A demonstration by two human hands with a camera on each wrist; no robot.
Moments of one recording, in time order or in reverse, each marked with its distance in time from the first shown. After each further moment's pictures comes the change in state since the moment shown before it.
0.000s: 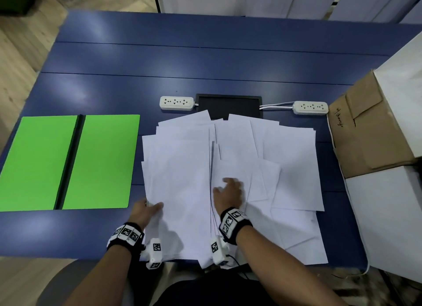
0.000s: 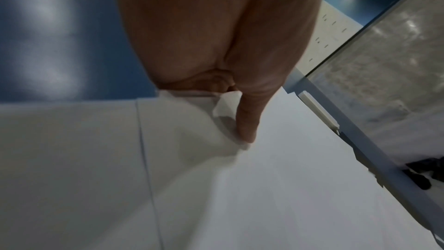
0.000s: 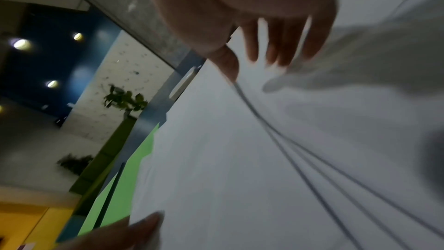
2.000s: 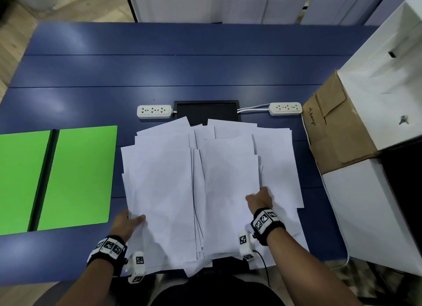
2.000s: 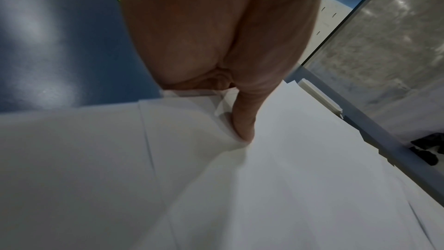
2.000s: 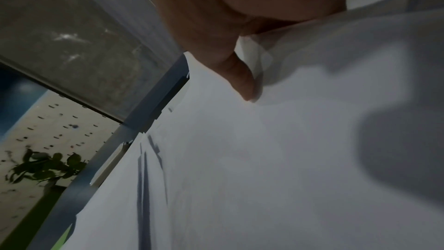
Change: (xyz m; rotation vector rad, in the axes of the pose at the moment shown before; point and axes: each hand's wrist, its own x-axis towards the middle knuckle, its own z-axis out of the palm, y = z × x) left_hand 0.024 -0.016 0.004 0.127 0.004 0.069; right_hand 0.071 0.093 -0.112 0.066 0.172 0.288
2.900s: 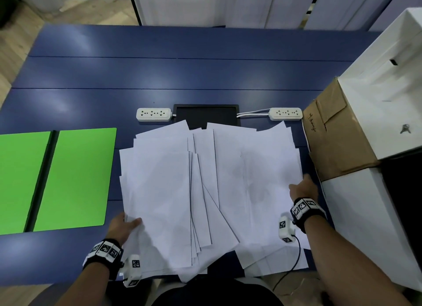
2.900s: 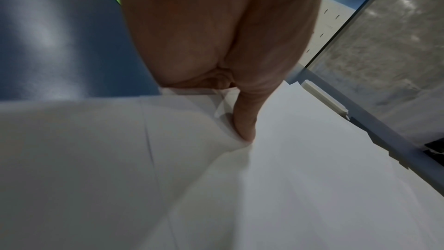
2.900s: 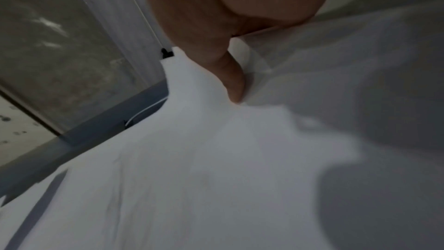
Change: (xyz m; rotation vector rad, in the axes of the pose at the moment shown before) left_hand -0.023 0.024 0.003 0.041 0.059 -0.029; right_hand 0.075 -0.012 -0.125 -0.198 0.210 -0.110
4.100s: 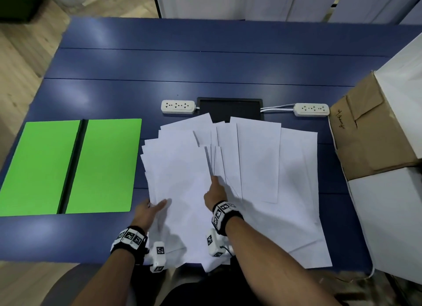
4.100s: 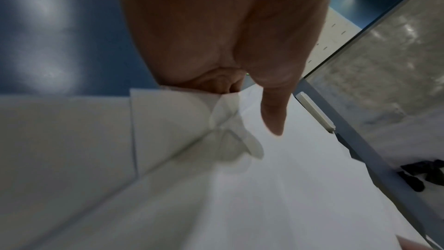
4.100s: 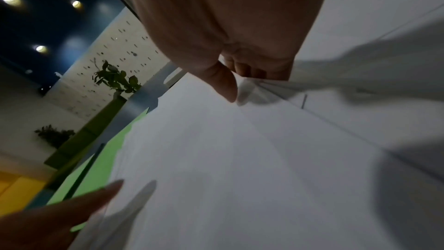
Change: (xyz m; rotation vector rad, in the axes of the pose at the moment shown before) left_hand 0.006 -0.006 -0.007 -0.286 -0.076 -0.044; right_hand -0.226 -0.140 0.182 0.192 -0.626 -0.328
